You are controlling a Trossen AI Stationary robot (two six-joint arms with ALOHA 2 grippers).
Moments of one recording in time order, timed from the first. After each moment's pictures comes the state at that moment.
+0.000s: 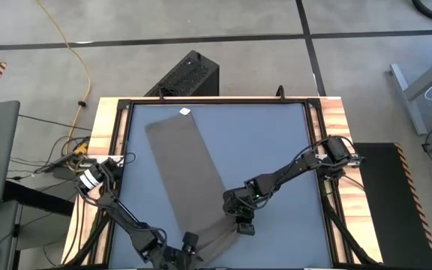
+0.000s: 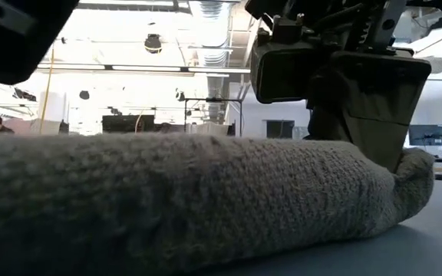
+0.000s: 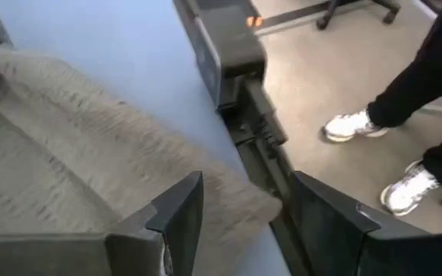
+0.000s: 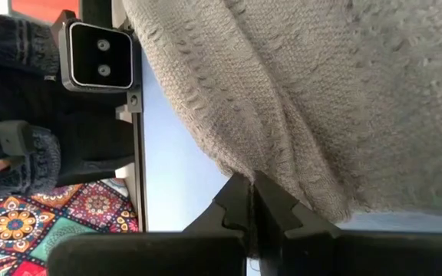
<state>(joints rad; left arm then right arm) -0.85 2.03 1.21 0.11 -0.38 -0.33 0.33 1.92 1.11 -0.13 -0.58 0.60</state>
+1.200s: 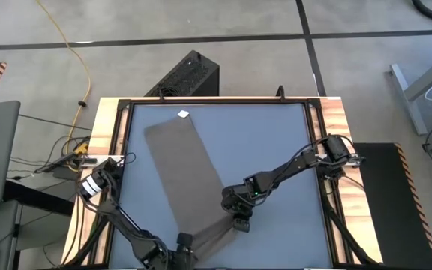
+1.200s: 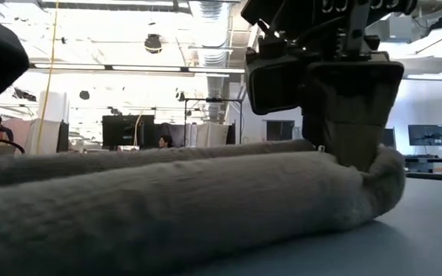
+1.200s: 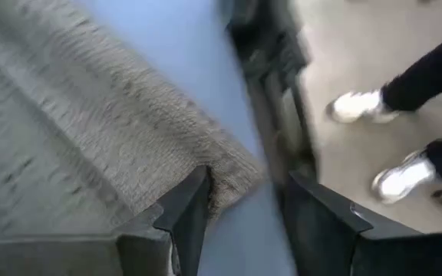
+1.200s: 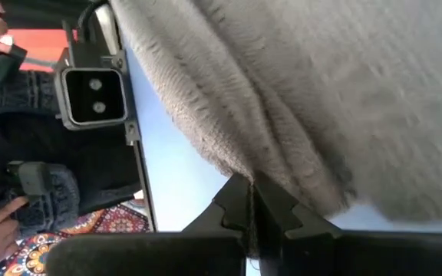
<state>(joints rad) -0.87 2.13 1.30 -0.24 -0.35 -0.62 0.30 1.92 1.11 -0.12 -0.57 0.74</state>
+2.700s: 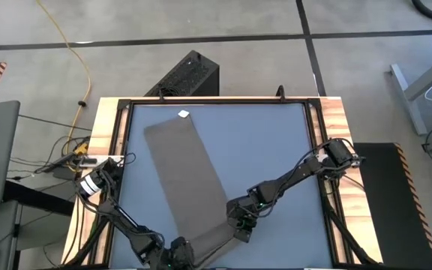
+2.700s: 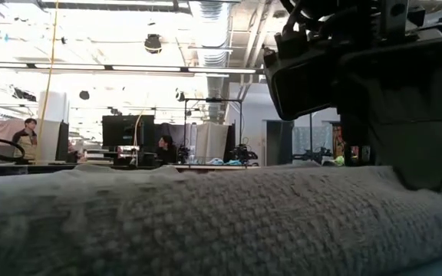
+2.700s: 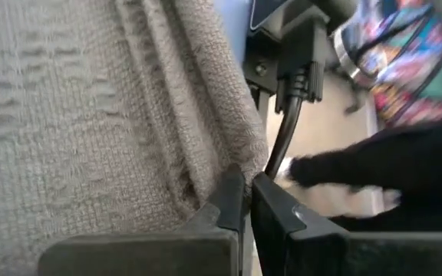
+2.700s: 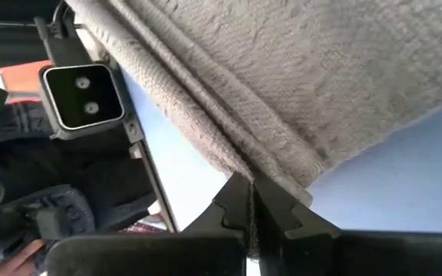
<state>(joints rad) -0.90 2.08 1.16 0.19 -0.31 -1.14 0.41 1.92 1.11 -0.18 -0.46 0.97</state>
